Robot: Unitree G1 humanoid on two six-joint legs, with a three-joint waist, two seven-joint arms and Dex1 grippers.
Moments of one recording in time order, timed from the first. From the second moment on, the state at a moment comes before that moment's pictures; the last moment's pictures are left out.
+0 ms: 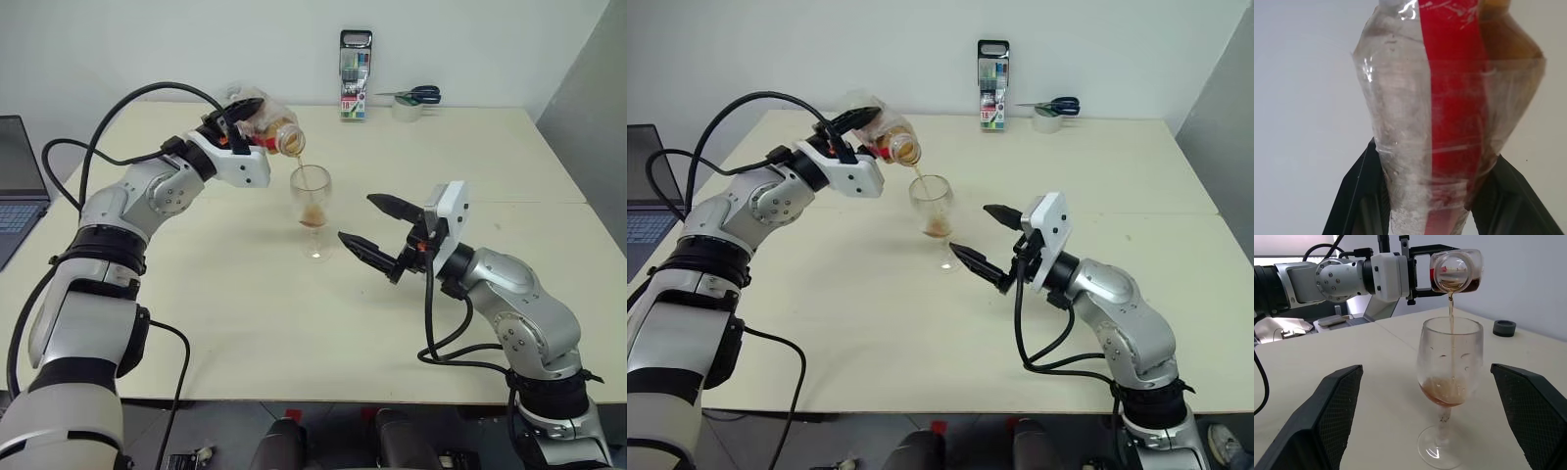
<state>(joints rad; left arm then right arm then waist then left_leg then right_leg) -1.10 0.75 -0.30 0.90 0.71 -0.79 0.00 -0.40 -0.37 0.06 -0.48 0.51 0.58 0.61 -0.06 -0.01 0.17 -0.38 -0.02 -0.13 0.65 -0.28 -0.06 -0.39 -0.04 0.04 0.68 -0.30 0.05</state>
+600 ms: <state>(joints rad) -1.14 0.75 -0.32 0.94 0.74 -0.80 0.05 -0.38 -0.37 0.10 -0.48 0.49 0.56 0.61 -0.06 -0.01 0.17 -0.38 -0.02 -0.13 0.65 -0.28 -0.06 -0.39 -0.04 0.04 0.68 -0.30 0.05</state>
